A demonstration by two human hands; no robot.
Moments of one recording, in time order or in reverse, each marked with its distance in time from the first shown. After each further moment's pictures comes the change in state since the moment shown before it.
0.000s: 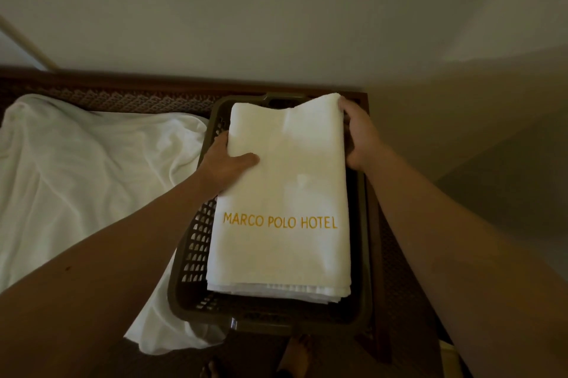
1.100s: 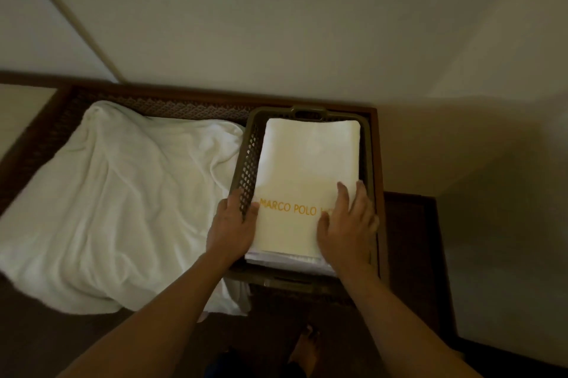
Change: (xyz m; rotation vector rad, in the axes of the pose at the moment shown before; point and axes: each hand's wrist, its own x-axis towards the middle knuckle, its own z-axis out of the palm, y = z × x) left_hand -0.169 -0.056 -0.013 0.320 0.178 0.035; right_hand -0.171 0.157 -0.004 -1.347 0.397 -0.637
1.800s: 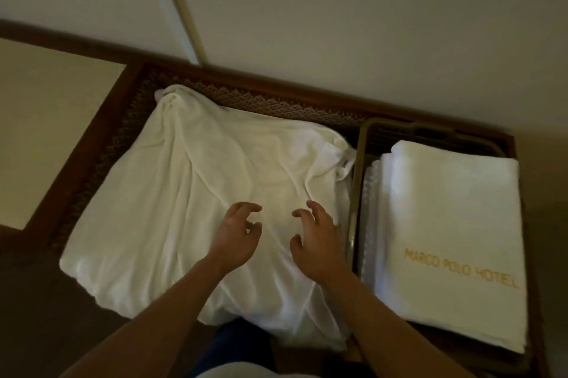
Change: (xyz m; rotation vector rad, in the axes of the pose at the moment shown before) left_hand 0.122 -0.205 -0.157 -0.123 -0.133 -0.012; right_hand 0.002 -0.271 0.152 0.109 -0.474 -0.267
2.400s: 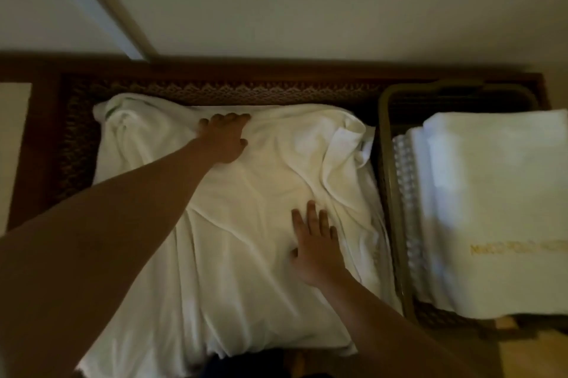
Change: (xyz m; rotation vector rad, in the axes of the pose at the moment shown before) left_hand 0.313 0.004 -0.074 0.970 -0.382 0.268; right_hand 0.082 -0.038 0.099 -0.166 -0.319 0.364
